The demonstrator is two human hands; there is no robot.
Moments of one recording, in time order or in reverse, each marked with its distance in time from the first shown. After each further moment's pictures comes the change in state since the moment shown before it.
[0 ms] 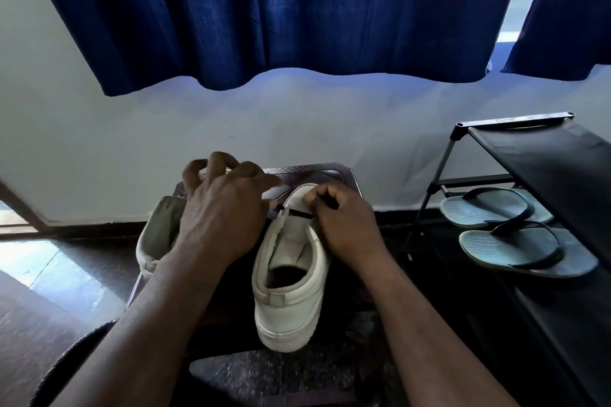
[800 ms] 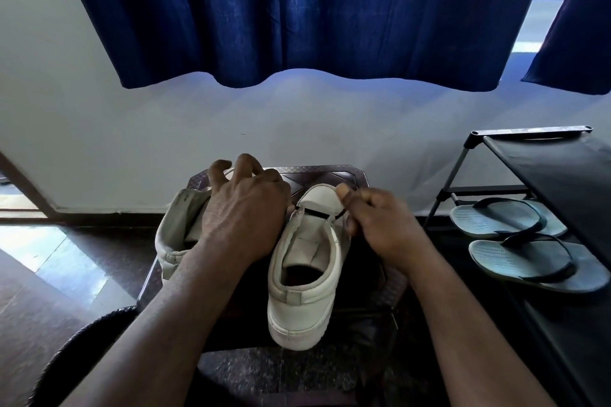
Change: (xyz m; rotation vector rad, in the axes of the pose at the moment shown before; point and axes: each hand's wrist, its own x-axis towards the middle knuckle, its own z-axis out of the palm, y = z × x) left_hand -0.004 0.006 0.000 0.096 -0.081 0.034; right_hand -0.009 -0.016 -0.037 0.053 -0.119 0.080
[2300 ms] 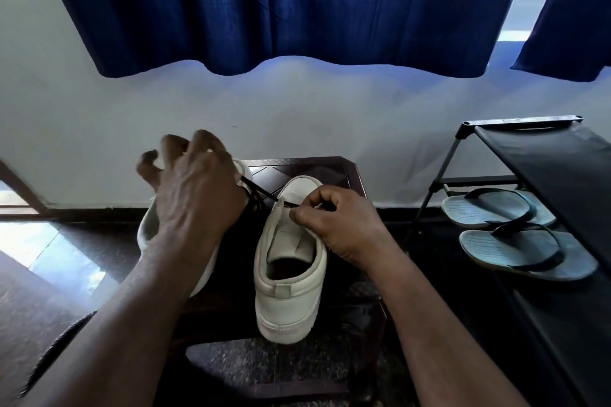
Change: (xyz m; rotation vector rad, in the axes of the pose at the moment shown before) left_hand 0.005 -0.023 0.000 -0.070 0.163 -0.374; right_hand -0.007 -0.006 0.024 -0.118 -0.077 0.078
